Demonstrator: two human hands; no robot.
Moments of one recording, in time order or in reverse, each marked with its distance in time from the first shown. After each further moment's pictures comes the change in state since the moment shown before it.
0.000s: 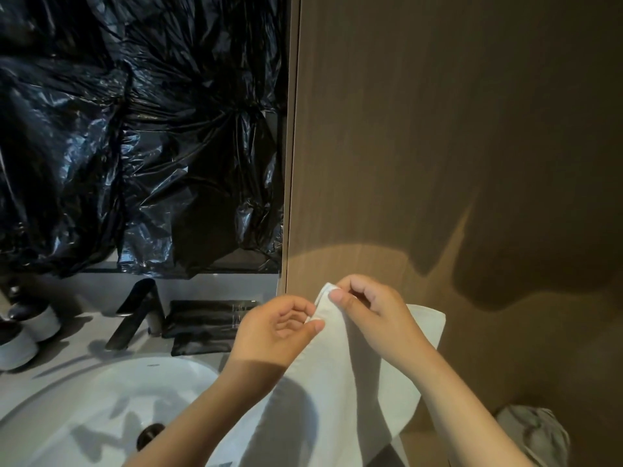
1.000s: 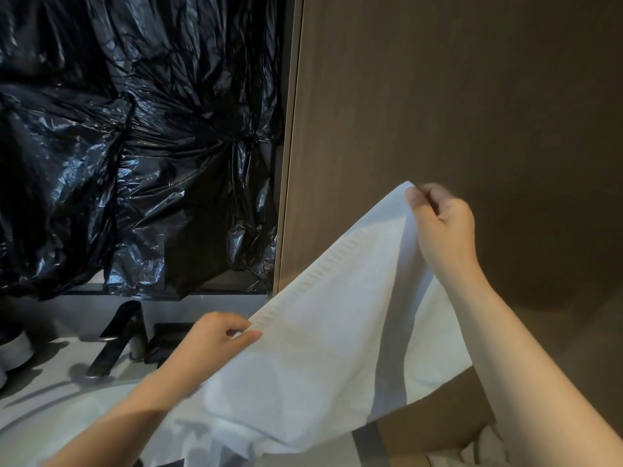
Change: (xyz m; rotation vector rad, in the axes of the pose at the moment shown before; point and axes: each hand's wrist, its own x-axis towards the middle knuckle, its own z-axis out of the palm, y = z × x) left_hand 0.048 -0.062 -0.072 0.557 -0.157 0.045; right_hand 0.065 -0.048 -0.098 -0.094 0.613 -0.083
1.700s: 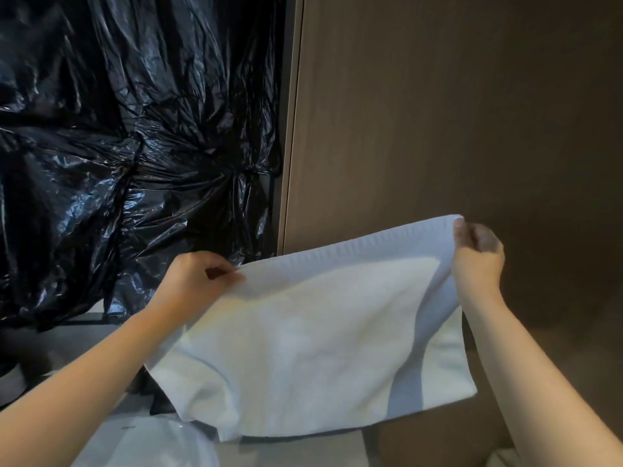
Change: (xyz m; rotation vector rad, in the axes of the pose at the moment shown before) left_hand 0.053 0.037 -0.090 -0.004 0.367 0.067; right_hand 0.019 0.042 -0.032 0.027 0.351 0.243
